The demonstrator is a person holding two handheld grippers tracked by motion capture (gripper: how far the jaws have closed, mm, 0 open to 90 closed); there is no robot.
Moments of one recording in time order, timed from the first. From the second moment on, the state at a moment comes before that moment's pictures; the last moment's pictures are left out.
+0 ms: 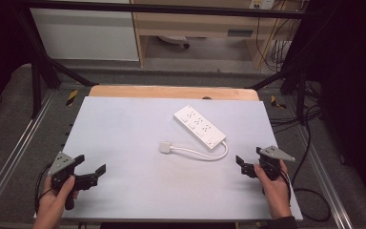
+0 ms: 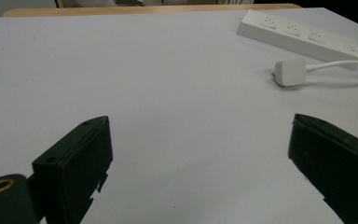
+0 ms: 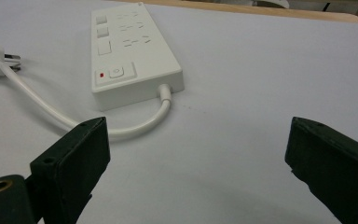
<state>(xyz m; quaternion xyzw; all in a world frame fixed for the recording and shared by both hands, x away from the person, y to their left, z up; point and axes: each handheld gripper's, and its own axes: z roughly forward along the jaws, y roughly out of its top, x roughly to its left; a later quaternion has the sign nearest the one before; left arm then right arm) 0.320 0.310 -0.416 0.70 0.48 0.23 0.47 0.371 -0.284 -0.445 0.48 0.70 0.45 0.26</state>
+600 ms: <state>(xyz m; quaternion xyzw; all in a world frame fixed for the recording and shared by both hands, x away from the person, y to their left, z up) 0.320 0.310 -0.416 0.70 0.48 0.24 0.47 0.368 -0.280 -0.439 0.48 0.70 0.46 0.26</state>
